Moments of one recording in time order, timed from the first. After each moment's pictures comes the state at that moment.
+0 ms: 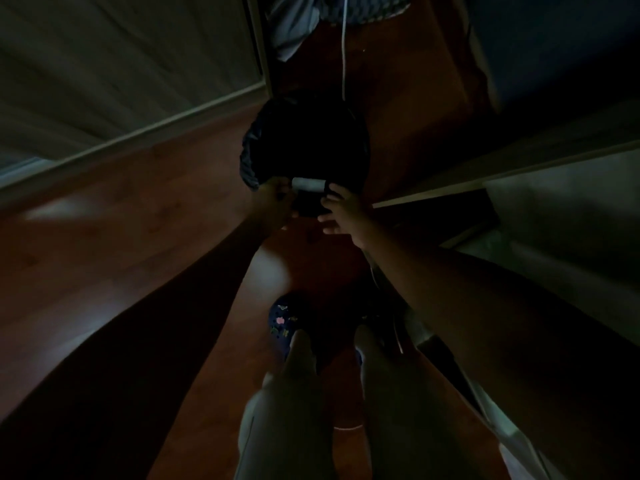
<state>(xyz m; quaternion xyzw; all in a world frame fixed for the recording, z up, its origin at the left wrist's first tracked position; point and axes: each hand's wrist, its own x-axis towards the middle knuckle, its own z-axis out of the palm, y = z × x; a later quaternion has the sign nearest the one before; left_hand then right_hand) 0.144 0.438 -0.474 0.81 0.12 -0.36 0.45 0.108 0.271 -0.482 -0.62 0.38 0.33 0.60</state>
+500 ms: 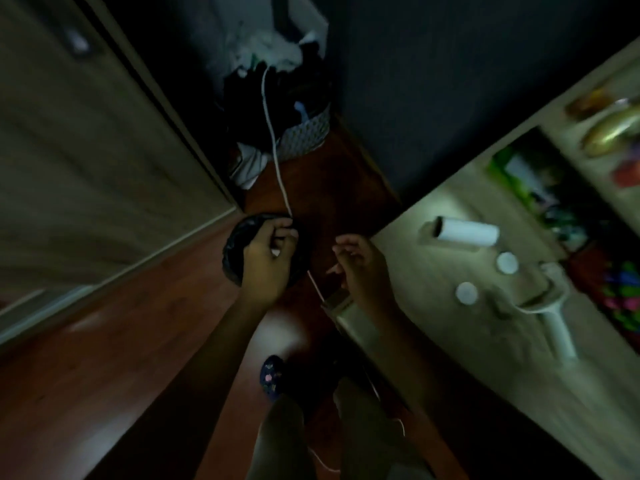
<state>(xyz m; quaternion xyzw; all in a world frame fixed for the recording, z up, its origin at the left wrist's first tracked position) 0.135 0.315 -0.117 0.83 -0.03 -0.13 0.55 0.058 0.154 -0.125 -0.71 0.33 0.01 0.62</state>
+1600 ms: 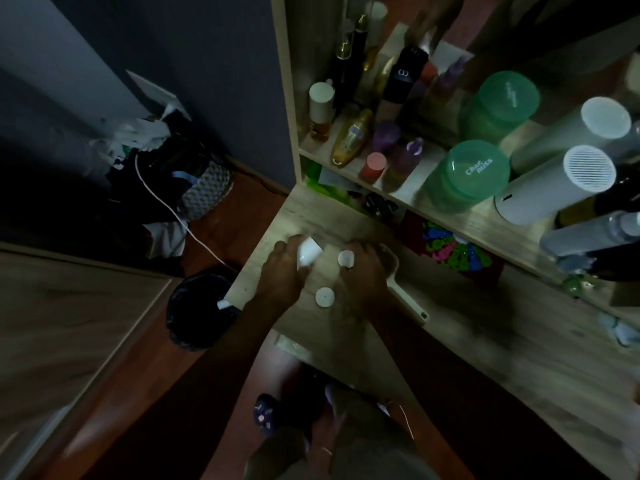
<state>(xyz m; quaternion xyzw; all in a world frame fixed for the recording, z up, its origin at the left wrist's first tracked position) 0.070 0.054 -0.068 0.87 -0.32 -0.28 0.24 -0.053 -0.078 -0.143 -0.87 0.43 -0.03 0.24</state>
